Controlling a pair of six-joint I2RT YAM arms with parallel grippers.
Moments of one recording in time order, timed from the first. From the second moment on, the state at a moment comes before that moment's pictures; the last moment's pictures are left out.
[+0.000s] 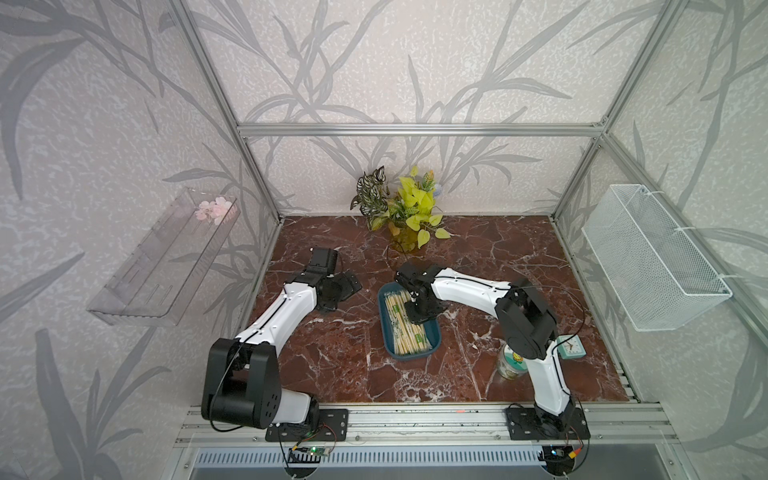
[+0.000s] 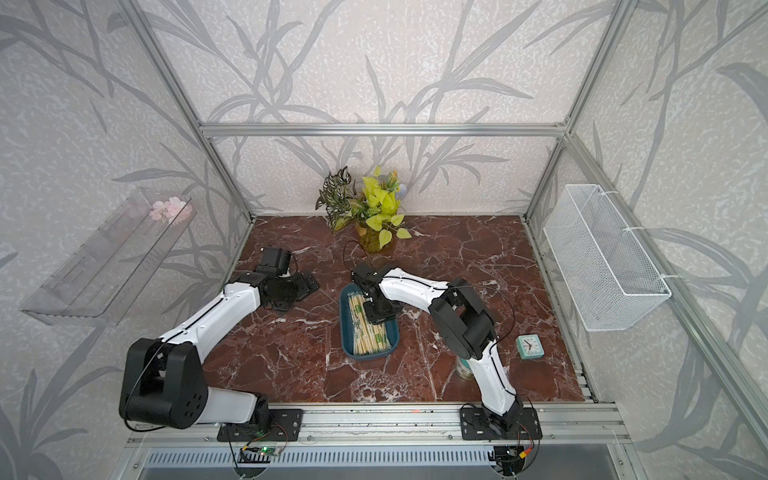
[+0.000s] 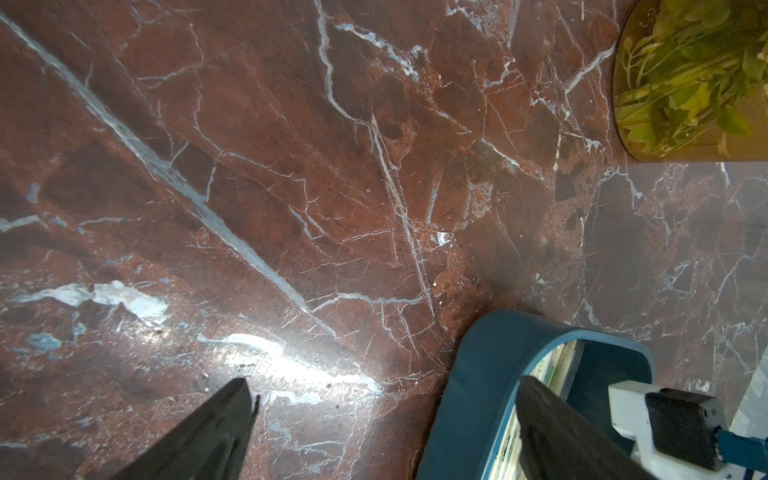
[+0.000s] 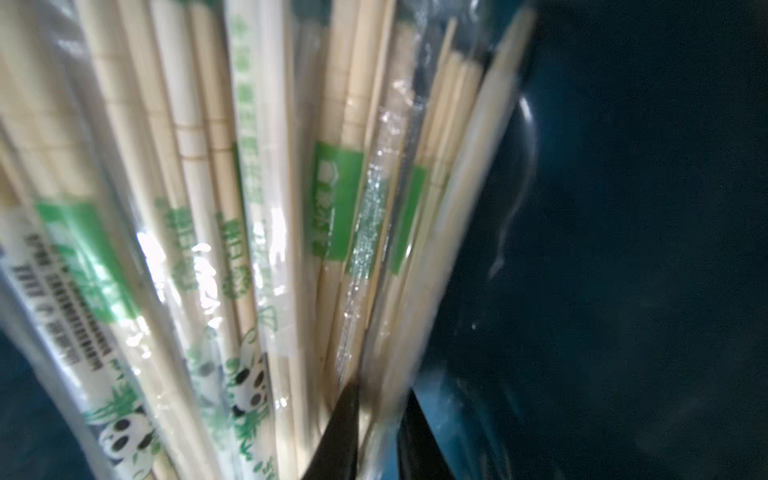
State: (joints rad) left arm -0.13 1.41 0.95 -0.64 0.12 -0.74; right arm 0.83 2.12 1.59 -0.94 -0.01 0.49
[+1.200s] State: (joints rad) left arm -0.13 1.38 0.95 -0.64 0.14 -0.74; right arm 0.73 1.85 1.39 -0.70 -0.23 0.58
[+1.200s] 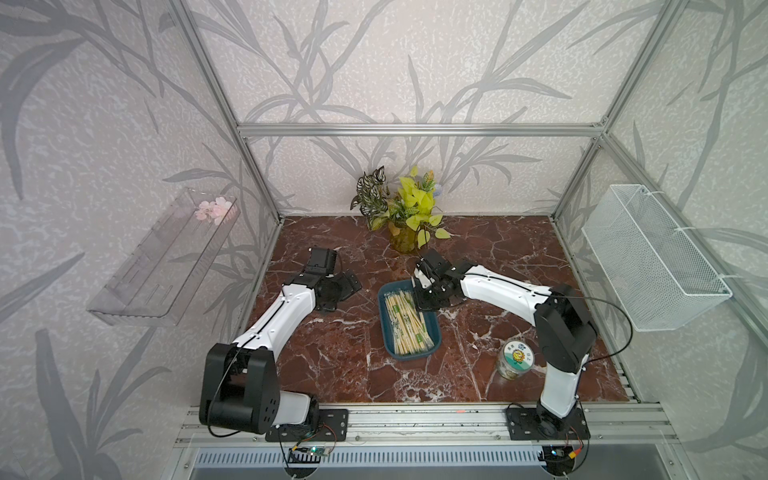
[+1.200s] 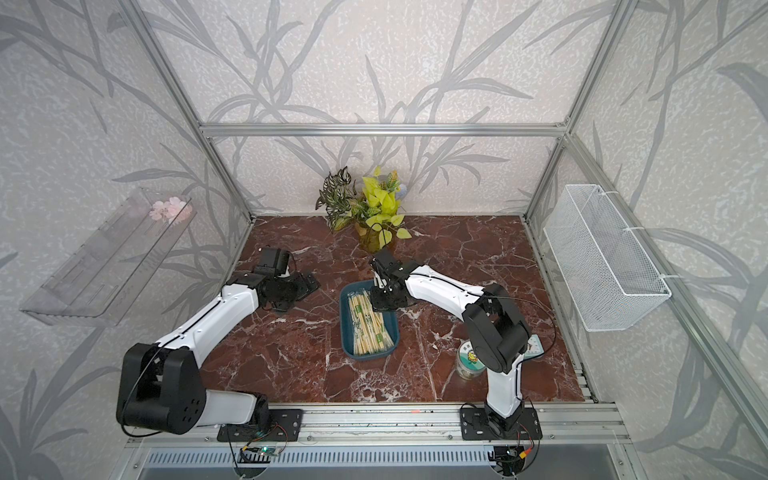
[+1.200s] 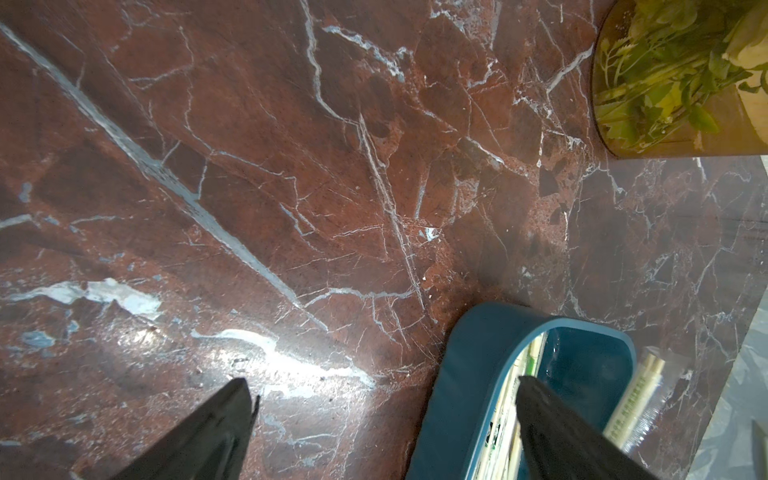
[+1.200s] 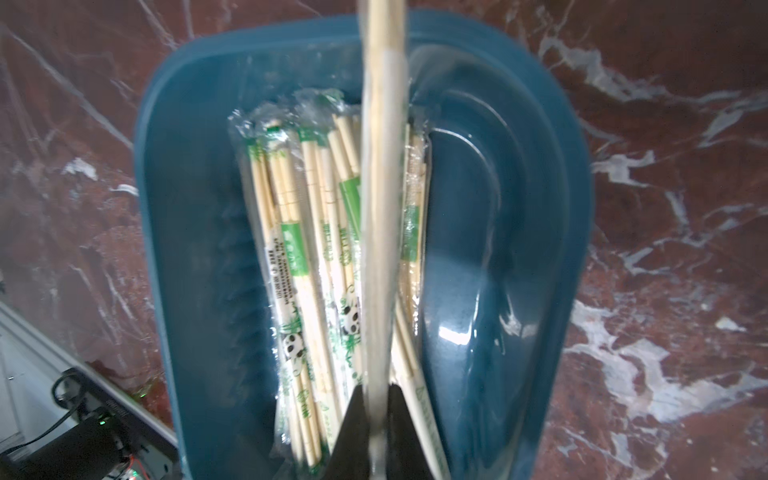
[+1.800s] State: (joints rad) left arm -0.13 1.38 0.95 -0.64 0.18 -0.74; right arm 0.49 1.70 1.32 -0.76 -0.14 0.49
